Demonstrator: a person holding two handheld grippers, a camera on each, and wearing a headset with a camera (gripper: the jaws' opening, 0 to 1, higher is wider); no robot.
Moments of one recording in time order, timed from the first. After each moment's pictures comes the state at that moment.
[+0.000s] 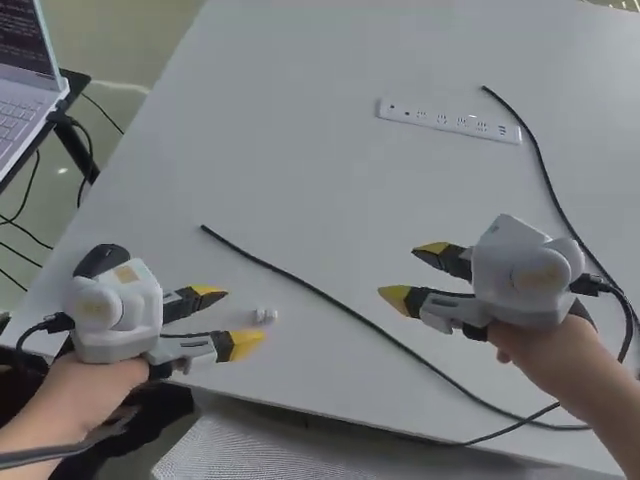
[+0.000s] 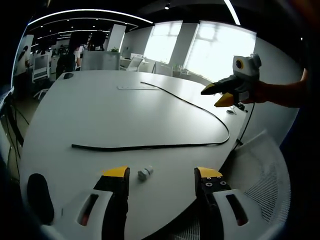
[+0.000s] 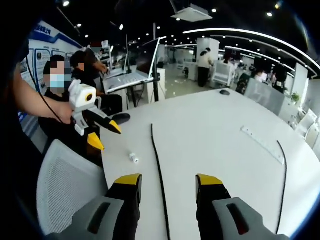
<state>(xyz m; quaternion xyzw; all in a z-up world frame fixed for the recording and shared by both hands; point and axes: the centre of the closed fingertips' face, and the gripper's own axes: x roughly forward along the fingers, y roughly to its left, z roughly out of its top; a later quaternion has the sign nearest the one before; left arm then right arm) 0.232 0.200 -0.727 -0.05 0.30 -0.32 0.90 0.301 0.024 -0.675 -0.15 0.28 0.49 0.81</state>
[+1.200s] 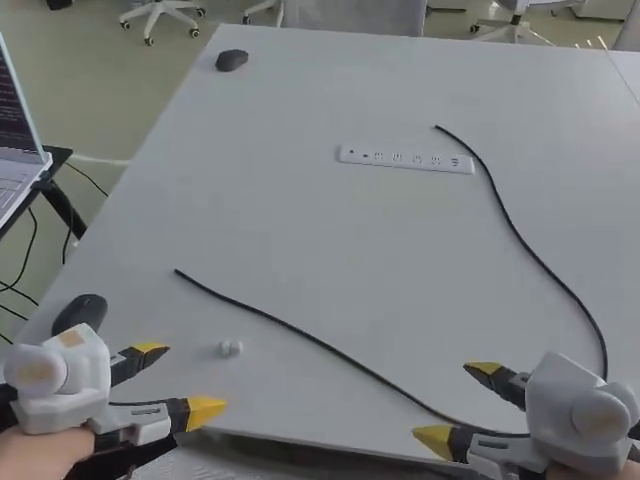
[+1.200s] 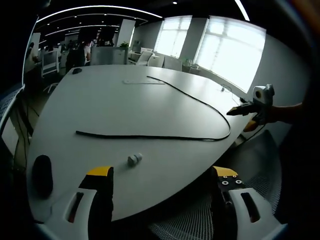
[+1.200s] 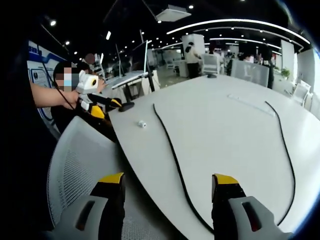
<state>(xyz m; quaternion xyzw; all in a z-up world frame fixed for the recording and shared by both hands) 0.194 0.184 -0.715 -0.05 0.33 -0.27 0.90 0.218 -0.094 -0.717 -0.07 0.31 0.47 0.82</state>
